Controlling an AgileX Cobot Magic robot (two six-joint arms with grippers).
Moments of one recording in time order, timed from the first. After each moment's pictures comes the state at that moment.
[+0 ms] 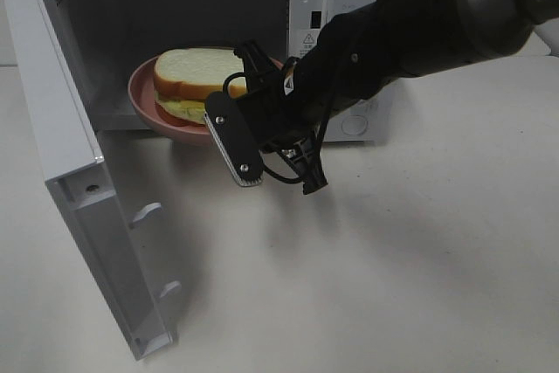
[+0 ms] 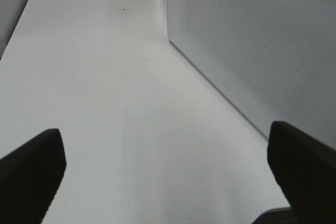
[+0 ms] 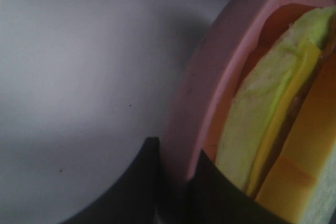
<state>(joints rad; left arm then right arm) -0.05 0.00 -0.50 -0.05 1.04 0.05 0.69 1.92 -1.16 -0.02 0.13 -1.49</state>
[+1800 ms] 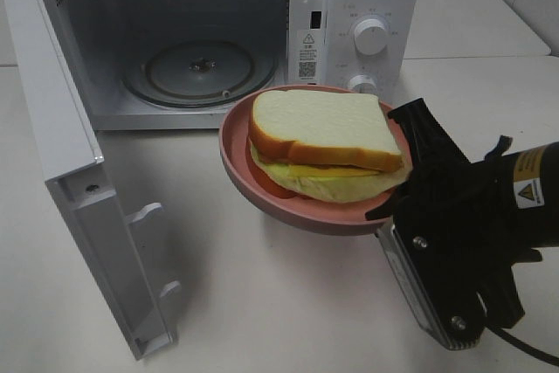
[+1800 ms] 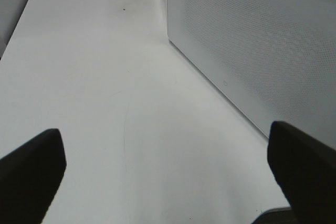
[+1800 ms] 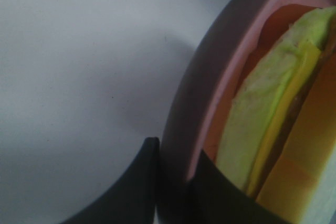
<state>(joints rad) -0.05 0.00 -0.50 -0.05 1.04 0.05 0.69 1.22 -0.49 -0.02 0.13 -1.44</state>
